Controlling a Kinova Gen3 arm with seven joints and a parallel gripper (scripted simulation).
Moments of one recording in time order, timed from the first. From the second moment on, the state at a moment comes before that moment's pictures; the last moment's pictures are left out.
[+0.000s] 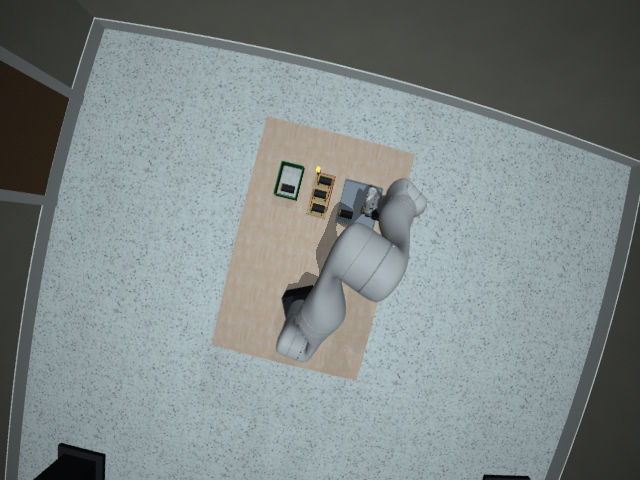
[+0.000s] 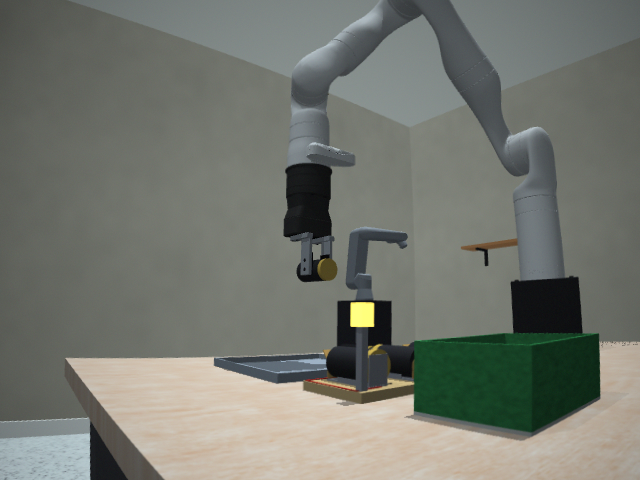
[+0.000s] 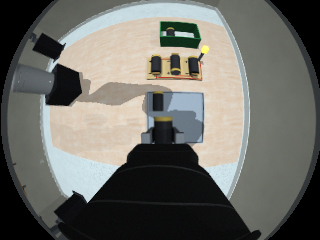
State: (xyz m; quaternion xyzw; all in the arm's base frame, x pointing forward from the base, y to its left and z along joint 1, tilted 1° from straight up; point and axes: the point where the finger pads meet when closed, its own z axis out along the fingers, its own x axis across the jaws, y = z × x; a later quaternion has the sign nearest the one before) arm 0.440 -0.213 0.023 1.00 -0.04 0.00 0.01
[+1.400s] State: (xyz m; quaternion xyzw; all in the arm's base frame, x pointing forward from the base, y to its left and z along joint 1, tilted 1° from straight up) arm 0.546 0.074 0.022 1.00 -0.05 0.01 0.01
